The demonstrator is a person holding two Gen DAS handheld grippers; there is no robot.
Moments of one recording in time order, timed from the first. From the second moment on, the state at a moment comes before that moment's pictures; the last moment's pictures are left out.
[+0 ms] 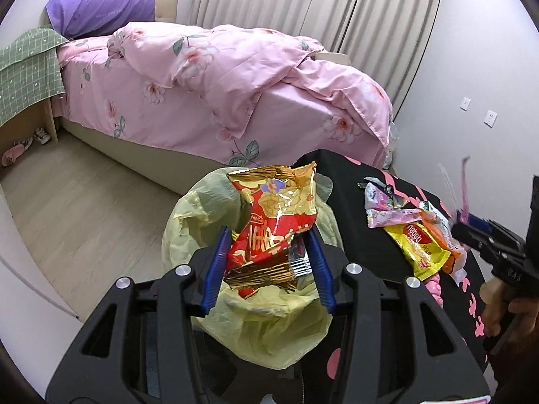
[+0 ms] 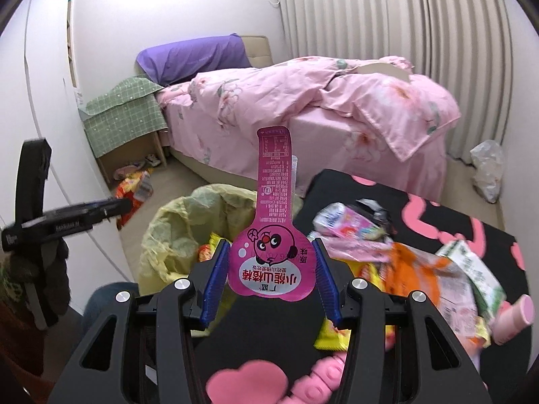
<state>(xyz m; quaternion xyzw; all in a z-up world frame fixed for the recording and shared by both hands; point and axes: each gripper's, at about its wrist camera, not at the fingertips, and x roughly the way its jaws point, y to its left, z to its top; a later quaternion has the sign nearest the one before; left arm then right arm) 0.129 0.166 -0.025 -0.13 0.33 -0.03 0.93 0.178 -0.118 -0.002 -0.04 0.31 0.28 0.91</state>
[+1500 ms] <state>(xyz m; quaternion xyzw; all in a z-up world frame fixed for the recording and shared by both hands) 0.181 0.172 -0.045 -0.18 0.34 -0.02 0.92 0.238 -0.110 -0.033 -0.06 0.33 0.33 0.88</state>
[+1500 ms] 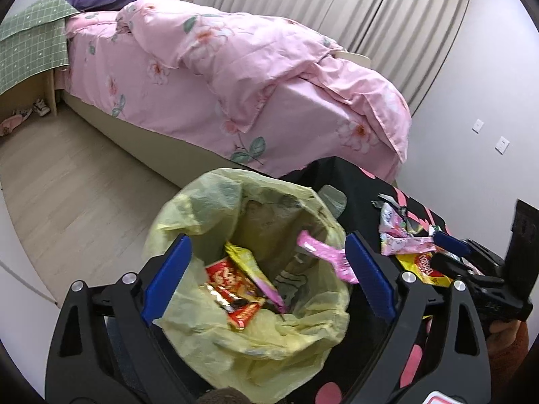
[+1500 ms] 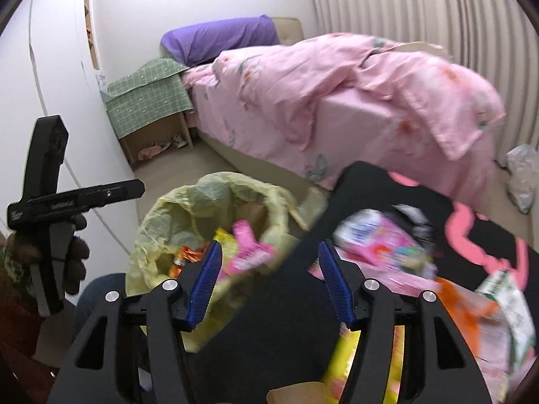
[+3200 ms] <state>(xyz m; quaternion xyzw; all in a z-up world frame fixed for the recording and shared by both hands) 0.268 -0.038 -0.098 -0.08 0.47 -0.24 0.85 0.395 -0.188 -0.064 -0.12 0.42 0.28 0.85</state>
